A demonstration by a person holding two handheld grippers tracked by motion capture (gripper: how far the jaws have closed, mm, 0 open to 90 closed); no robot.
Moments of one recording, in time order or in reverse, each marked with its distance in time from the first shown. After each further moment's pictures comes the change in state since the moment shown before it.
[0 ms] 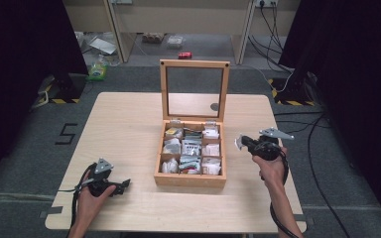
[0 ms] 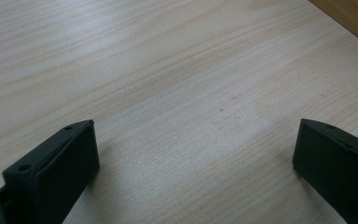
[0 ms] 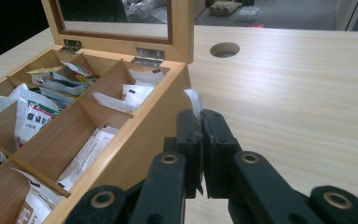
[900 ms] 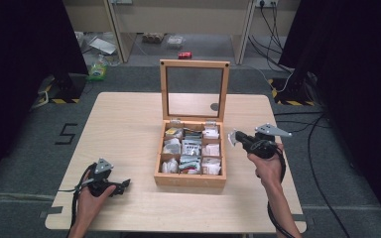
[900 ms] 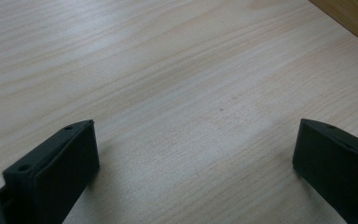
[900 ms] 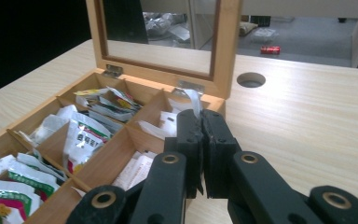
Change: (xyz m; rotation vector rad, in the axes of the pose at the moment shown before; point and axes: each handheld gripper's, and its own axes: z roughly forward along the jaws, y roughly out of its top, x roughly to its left) left arm 0.000 0.000 0.000 0.000 0.000 0.000; right arm 0.028 0.021 -0.012 -0.058 0.048 -0.056
